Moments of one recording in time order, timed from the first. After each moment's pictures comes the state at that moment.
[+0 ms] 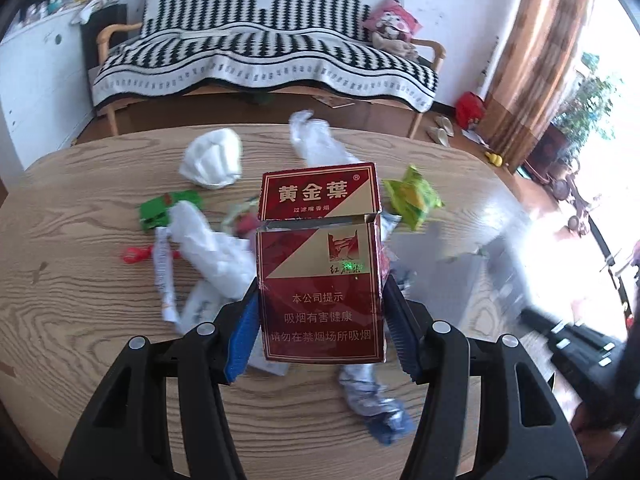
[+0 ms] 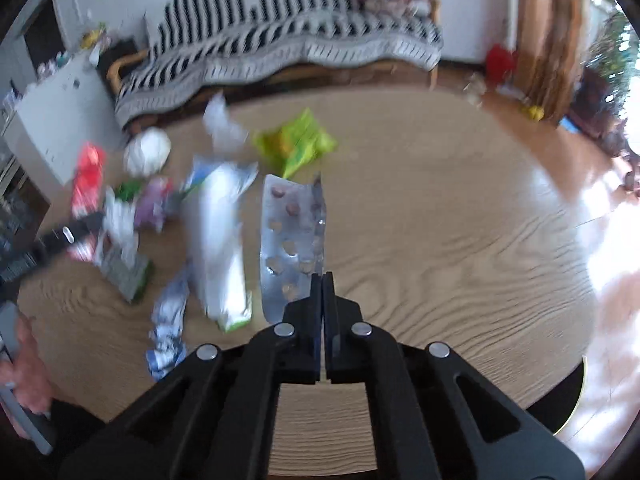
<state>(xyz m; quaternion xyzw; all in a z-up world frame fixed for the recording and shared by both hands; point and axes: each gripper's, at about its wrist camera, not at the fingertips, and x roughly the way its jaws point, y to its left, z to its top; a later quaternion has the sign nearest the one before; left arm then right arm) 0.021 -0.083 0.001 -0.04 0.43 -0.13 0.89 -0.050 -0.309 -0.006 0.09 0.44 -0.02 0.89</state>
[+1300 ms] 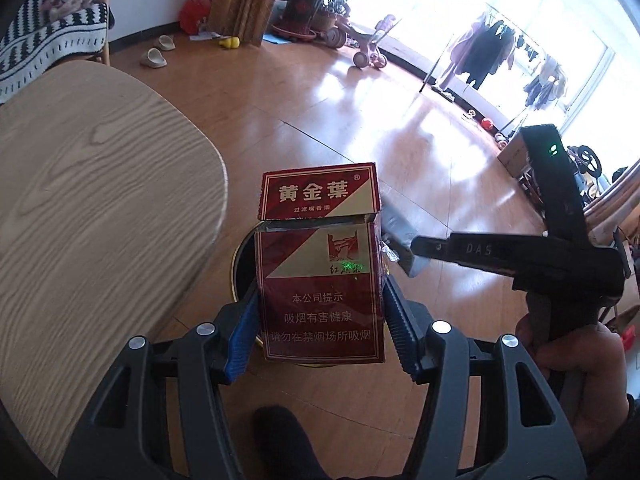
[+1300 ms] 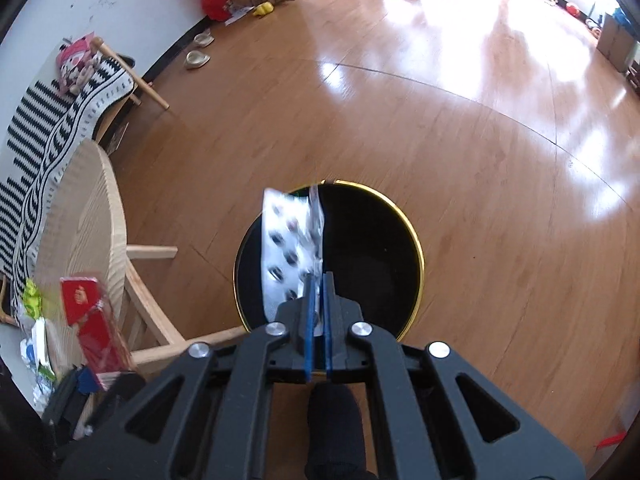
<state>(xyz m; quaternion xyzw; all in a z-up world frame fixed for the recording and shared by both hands) -0.165 -0.526 -0.097 0.11 0.46 -0.52 0.71 -0.299 -0.691 -0.139 0.40 0.45 -0.32 0.73</state>
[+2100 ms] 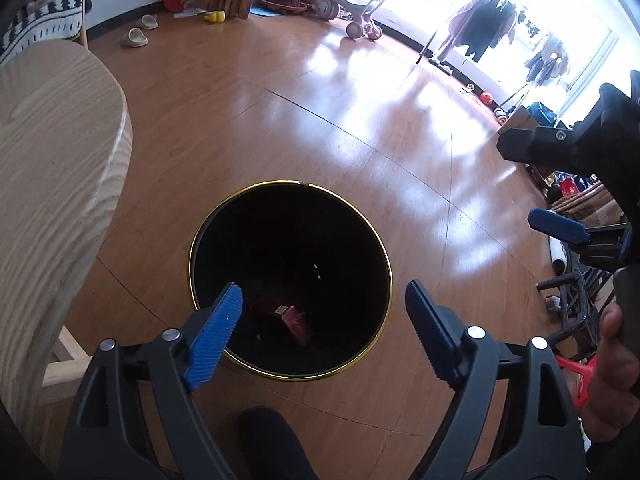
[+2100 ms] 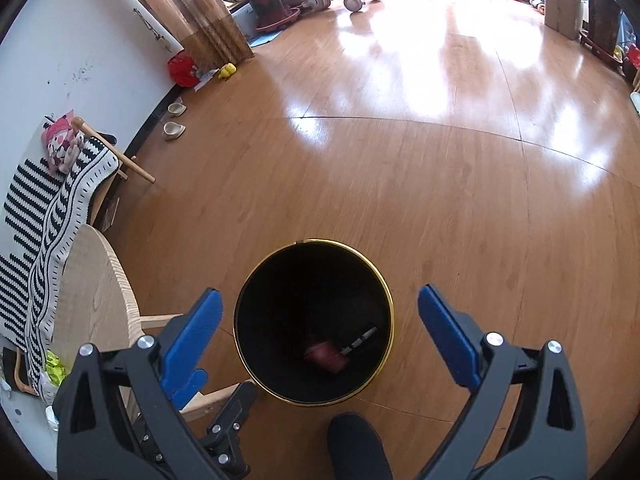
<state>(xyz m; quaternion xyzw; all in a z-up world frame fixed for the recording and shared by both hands) -0.176 -0.579 -0.149 0.14 0.49 -0.52 0.69 -0.342 -0.711 -0.106 0.43 0.35 -0.39 0.73</state>
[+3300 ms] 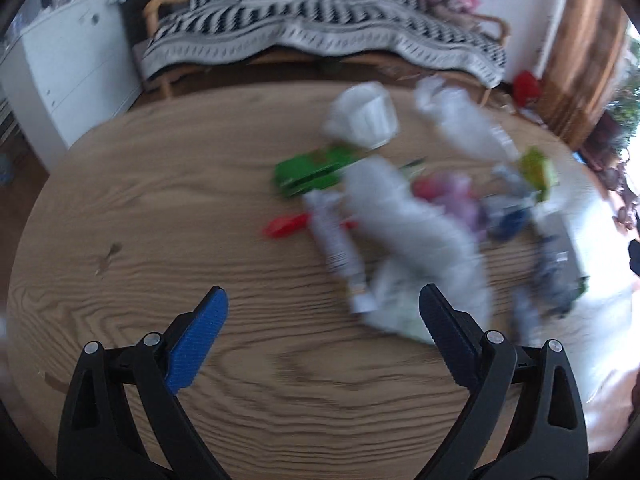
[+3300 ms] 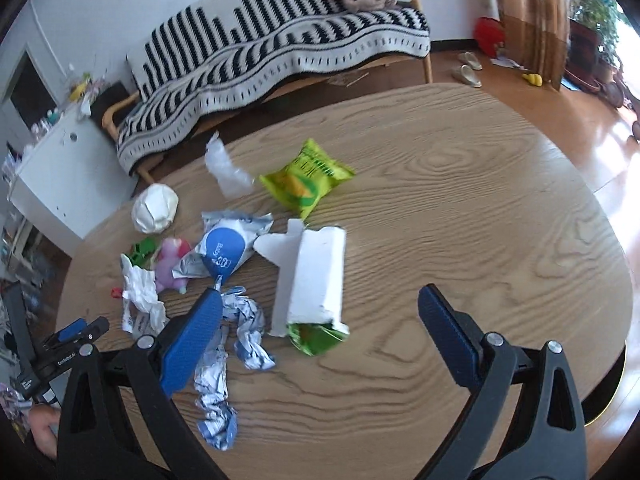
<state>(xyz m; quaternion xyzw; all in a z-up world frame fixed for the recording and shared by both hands) 0.049 0.042 -0.038 -0.01 0.49 -0.03 0.87 0.003 -0.304 -0.012 0.18 0.45 -0.01 0.88</state>
